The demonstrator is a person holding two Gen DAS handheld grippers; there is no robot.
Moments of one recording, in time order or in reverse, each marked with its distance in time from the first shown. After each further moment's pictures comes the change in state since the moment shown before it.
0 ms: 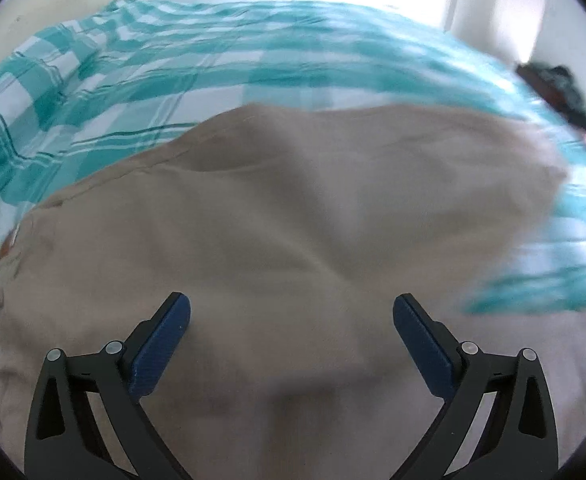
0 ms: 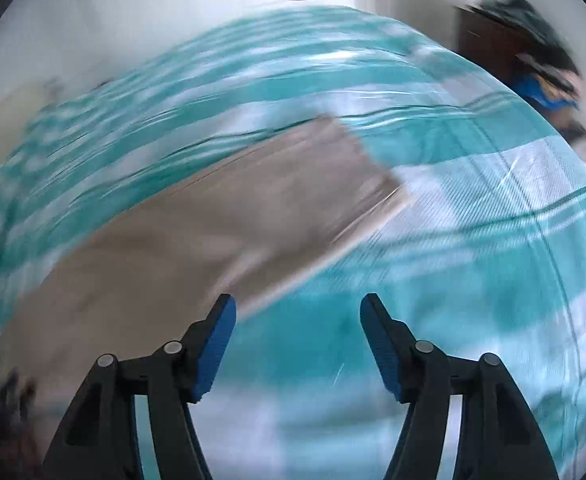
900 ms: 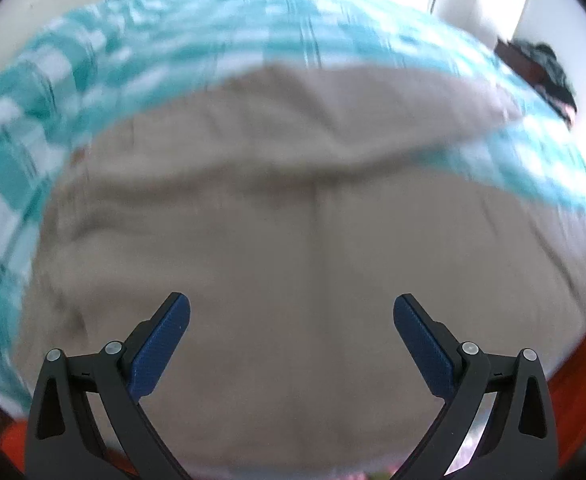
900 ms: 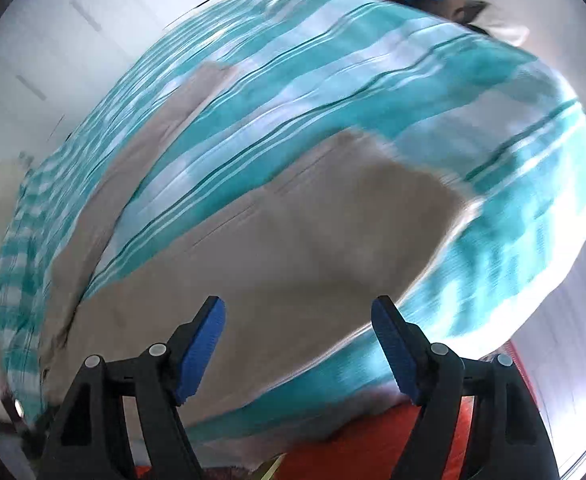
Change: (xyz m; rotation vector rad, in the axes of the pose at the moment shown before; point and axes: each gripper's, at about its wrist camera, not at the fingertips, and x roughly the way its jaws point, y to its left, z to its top) left arm -0.091 0.031 -0.071 0.030 0.054 0.016; right arm -0.141 -0.074 -0.228 0.386 0.083 -0.002
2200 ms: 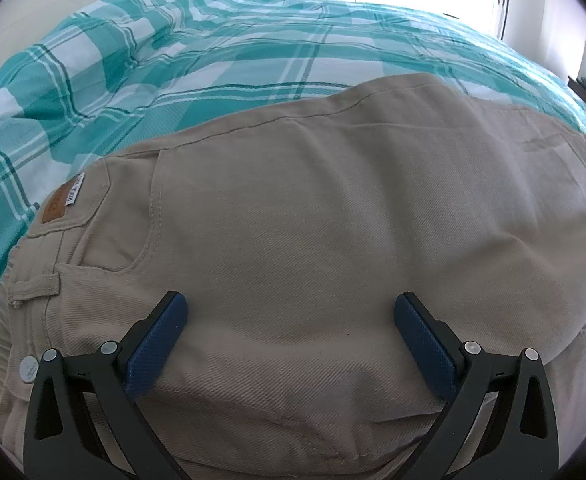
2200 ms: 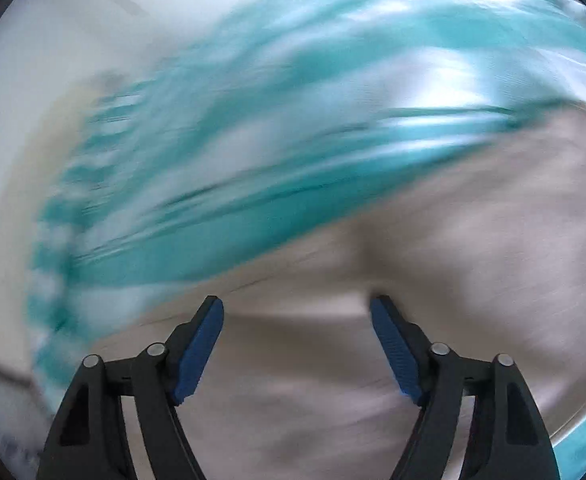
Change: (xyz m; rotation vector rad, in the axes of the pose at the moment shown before) left arm 0.141 0.079 0.053 -0.119 -0.088 0.199; right arm 0.283 0.268 0.269 -0.294 0.163 0.260
